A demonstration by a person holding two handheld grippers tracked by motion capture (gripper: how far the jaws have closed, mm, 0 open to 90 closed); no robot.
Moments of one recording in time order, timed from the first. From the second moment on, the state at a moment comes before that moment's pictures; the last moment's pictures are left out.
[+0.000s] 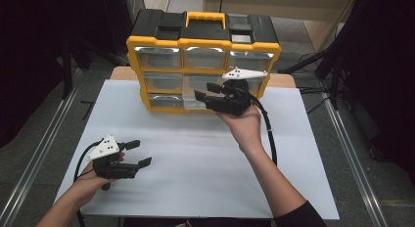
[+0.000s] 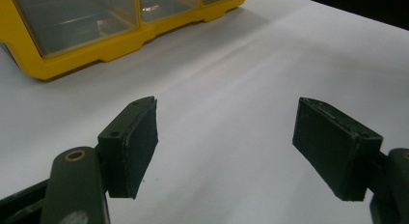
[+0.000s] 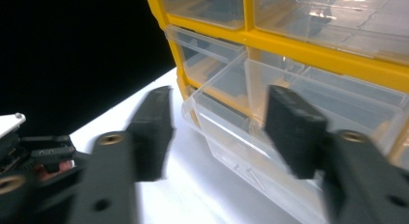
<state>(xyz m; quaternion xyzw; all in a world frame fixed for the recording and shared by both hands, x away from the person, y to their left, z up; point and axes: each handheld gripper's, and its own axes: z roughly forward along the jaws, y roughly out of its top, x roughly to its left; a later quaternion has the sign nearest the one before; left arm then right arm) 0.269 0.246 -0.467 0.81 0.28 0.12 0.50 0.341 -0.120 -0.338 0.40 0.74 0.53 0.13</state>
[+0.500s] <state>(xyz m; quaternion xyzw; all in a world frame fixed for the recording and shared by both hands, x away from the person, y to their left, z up) 0.270 0.246 -0.466 0.81 0.28 0.12 0.50 0.333 -0.125 -0.354 0.40 0.74 0.52 0.13</state>
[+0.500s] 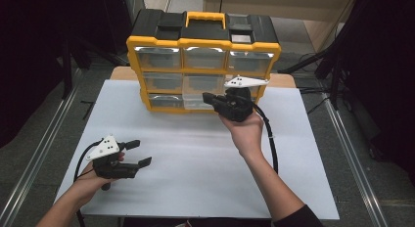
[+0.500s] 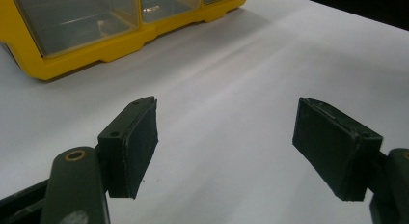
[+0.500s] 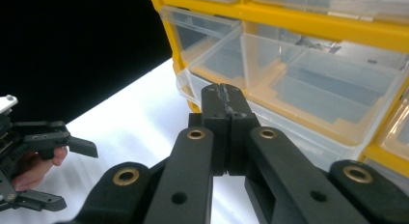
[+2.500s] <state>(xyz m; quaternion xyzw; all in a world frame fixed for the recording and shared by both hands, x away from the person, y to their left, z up) 0.270 0.245 -0.467 0.81 0.28 0.12 0.50 0.390 -0.110 -0.369 0.45 0.71 0.51 0.19</state>
